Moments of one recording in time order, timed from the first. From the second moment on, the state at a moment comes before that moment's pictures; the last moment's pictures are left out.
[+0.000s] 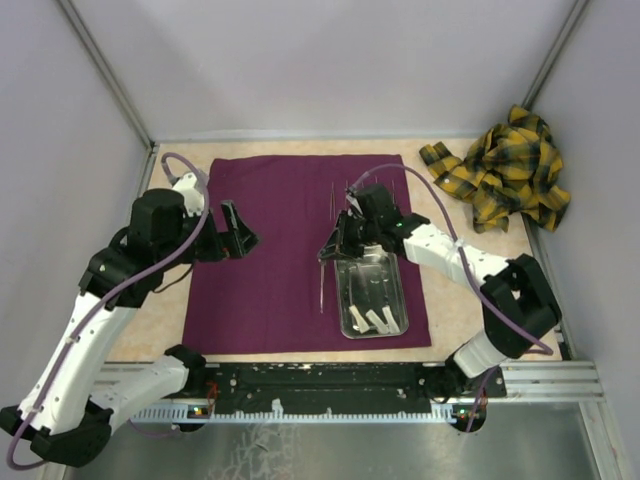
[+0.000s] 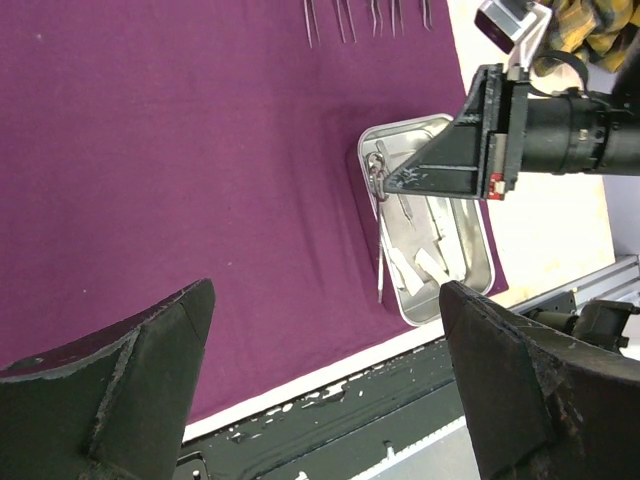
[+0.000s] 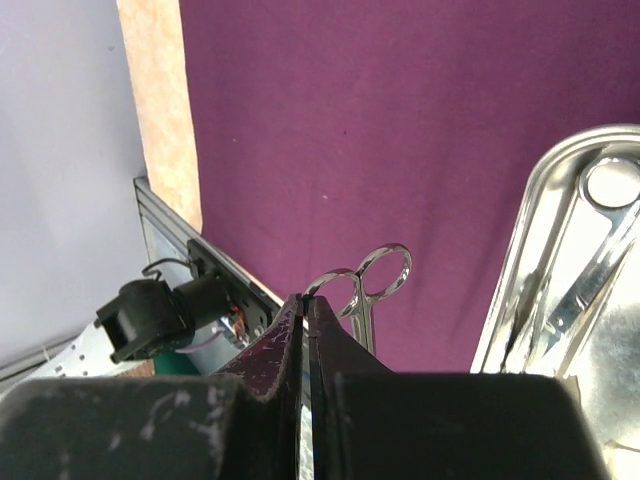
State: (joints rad) left arm -0.50 0.91 1.26 -0.90 0.05 -0.50; right arm 0.62 1.50 1.03 -0.28 -0.46 0.84
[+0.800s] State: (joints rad) left arm -0.50 0.84 1.28 -0.94 0.05 -0.47; right arm 0.83 1.87 1.38 -0.45 -0.17 0.91
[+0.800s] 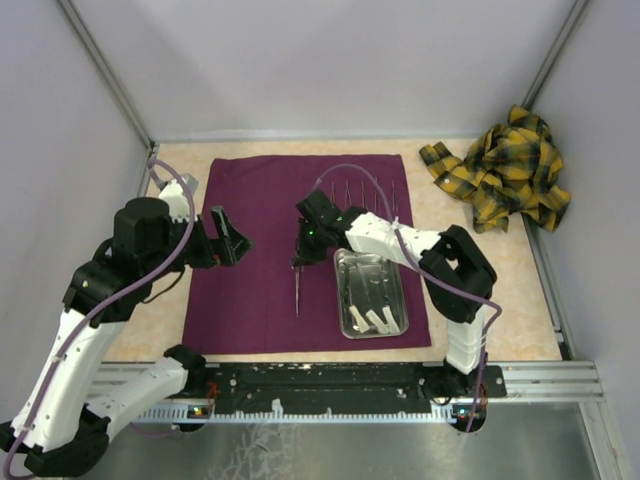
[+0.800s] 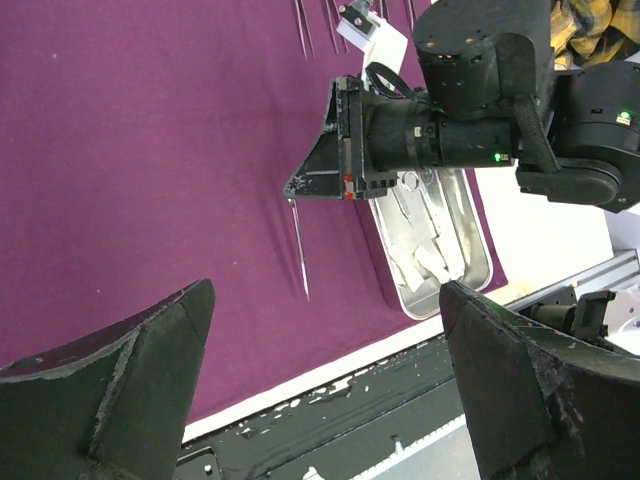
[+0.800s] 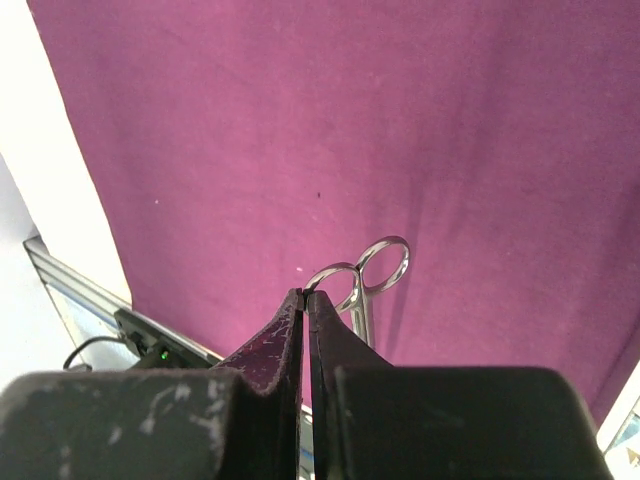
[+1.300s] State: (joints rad) left arm -0.50 0.83 1.28 -0.95 0.05 -0.45; right arm 0.87 1.99 1.47 -0.51 -0.10 0.95
